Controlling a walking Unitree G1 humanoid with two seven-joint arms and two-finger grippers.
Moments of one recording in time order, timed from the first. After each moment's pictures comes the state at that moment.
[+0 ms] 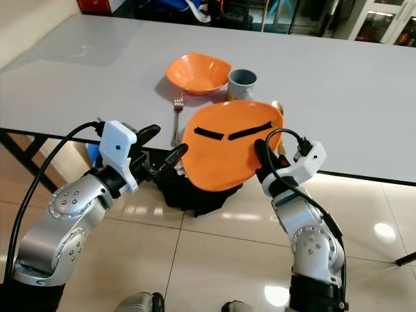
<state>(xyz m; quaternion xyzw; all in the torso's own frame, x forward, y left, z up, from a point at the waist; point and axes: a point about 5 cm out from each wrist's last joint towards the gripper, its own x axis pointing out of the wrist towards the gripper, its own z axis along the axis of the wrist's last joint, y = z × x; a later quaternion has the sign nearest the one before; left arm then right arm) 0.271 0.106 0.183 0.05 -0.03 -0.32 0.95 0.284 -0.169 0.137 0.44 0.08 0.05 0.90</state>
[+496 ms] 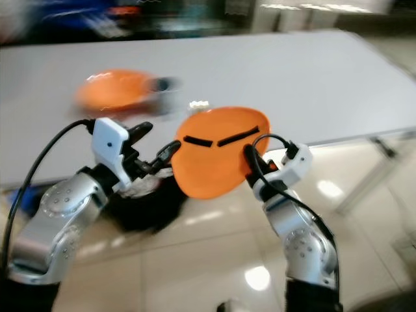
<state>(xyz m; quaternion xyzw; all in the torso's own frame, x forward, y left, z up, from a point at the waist) 0.273 0.106 0.187 0.03 -0.04 -0.32 0.95 0.280 -0.163 0.131 0.42 0.09 0.06 0.90</state>
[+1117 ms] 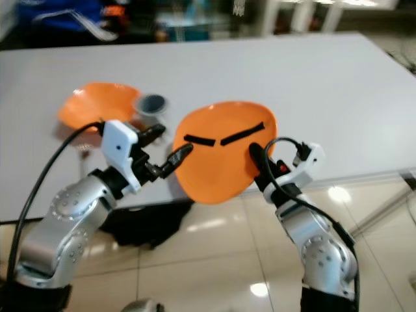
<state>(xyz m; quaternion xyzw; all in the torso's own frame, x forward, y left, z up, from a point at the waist) 0.266 0.100 0.189 0.02 -0.05 -0.34 0.94 0.267 -0.162 0.151 0.42 0.06 0.15 0.89</state>
